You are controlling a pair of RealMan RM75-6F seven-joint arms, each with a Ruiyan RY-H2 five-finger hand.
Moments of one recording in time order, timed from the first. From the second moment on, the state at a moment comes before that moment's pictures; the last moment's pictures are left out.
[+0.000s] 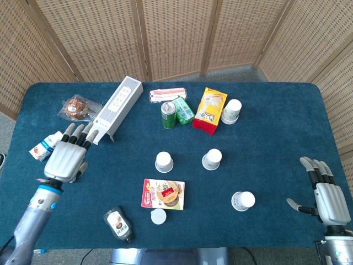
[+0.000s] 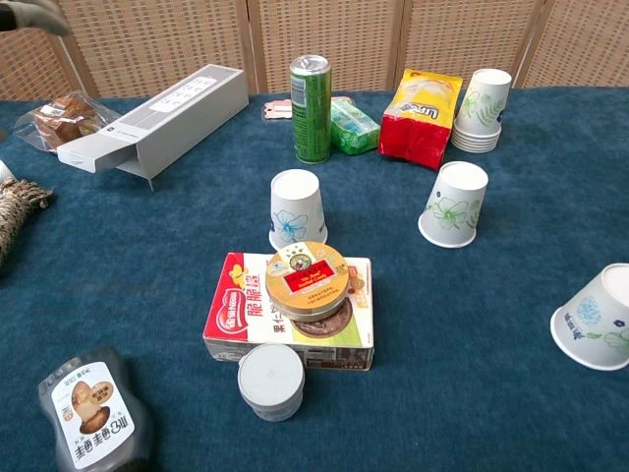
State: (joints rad) left arm -0.63 -1.06 0.04 -2.05 1.11 1.36 0.76; right arm 0.06 -1.04 0.07 -1.81 -1.48 1.46 0.10
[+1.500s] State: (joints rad) left arm -0.19 -0.79 0.16 -1.95 1.50 1.45 0.06; right arm 0.20 -1.11 0.11 -1.94 -1.43 1.30 -0.18
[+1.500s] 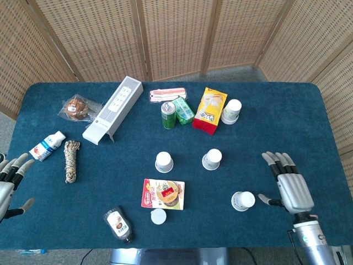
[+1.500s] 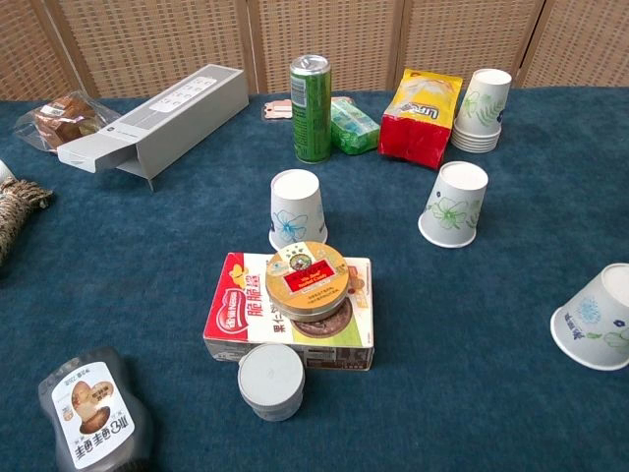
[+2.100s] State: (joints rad) left arm -0.18 -0.78 0.12 -1.95 1.53 1.39 0.02; right arm 0.45 -1.28 0.20 -1.98 -1.07 1.10 -0.46
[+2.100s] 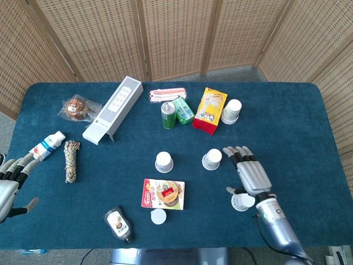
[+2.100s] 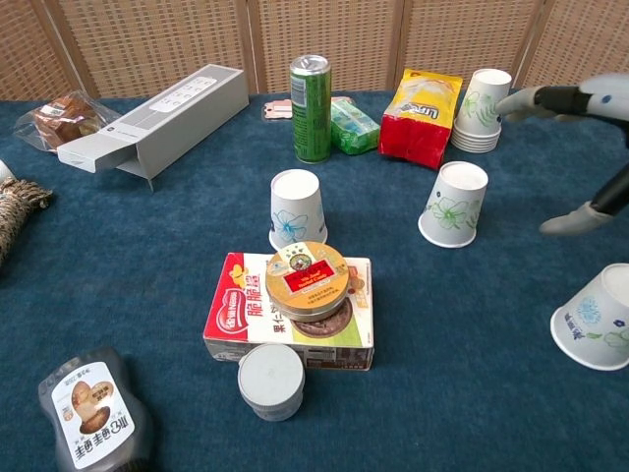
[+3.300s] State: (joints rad) left arm -0.17 -0.78 0.07 -1.93 1.52 1.32 0.01; right arm 0.69 -1.60 0.25 -1.57 -0.81 1.11 -0.53
